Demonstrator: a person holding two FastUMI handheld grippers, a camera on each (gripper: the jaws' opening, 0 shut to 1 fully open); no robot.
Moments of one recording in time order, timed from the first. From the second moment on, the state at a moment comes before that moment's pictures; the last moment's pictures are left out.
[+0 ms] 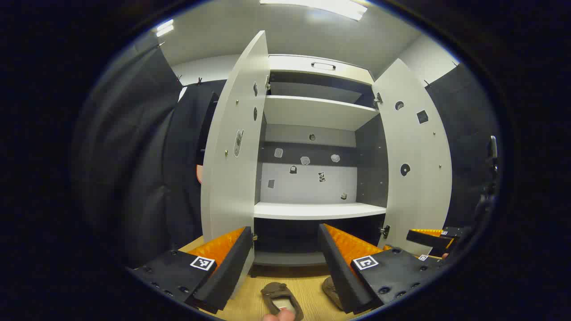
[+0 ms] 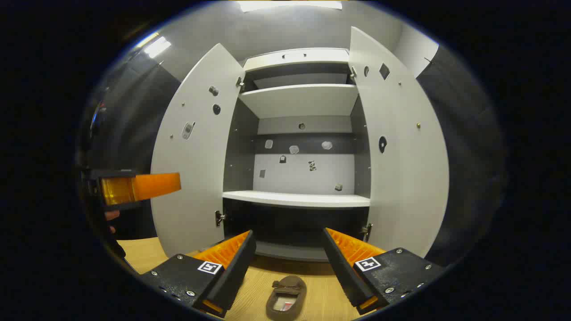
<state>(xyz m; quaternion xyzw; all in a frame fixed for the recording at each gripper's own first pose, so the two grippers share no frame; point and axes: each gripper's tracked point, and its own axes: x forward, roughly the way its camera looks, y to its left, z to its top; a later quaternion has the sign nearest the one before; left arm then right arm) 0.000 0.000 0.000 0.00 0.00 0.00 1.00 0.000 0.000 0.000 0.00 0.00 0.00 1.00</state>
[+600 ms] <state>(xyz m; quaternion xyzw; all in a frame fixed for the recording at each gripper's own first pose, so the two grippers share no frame) 0.001 -0.001 -0.012 0.01 0.02 0.01 1.00 -0.019 0.053 0.047 0.03 0.00 0.03 1.00</state>
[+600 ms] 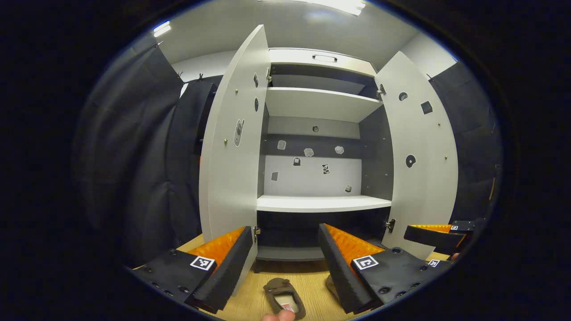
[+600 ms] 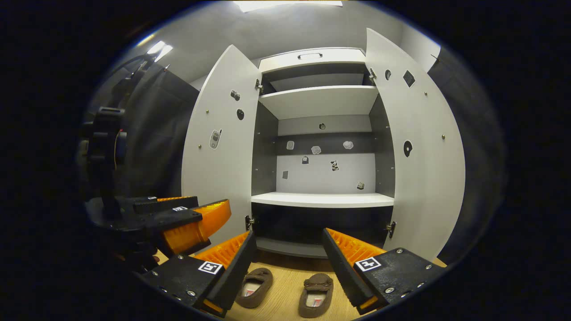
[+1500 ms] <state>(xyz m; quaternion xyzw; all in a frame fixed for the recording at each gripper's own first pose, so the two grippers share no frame) -0.015 0.039 -0.001 0.02 0.02 0.04 1.00 0.025 0.161 0.015 0.05 -0.02 0.16 0.99</state>
